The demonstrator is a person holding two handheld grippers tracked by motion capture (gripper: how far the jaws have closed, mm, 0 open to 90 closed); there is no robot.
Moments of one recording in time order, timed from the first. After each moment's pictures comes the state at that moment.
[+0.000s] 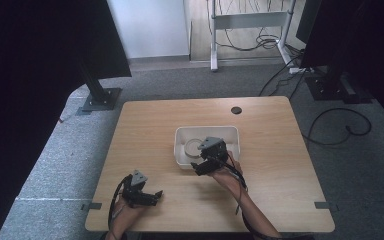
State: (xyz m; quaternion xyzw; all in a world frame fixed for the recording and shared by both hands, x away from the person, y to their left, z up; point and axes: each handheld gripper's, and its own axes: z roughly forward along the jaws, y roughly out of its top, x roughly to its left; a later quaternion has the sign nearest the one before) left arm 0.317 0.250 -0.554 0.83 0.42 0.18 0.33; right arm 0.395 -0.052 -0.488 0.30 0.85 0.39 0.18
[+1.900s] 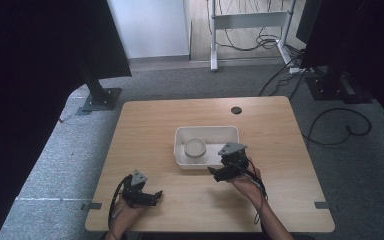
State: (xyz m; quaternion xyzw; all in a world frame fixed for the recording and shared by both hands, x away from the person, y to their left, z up) left arm 0.317 0.250 -0.554 0.83 0.42 0.18 0.33; right arm 0.367 -0.111 -0.486 0.31 0.84 0.40 0.19
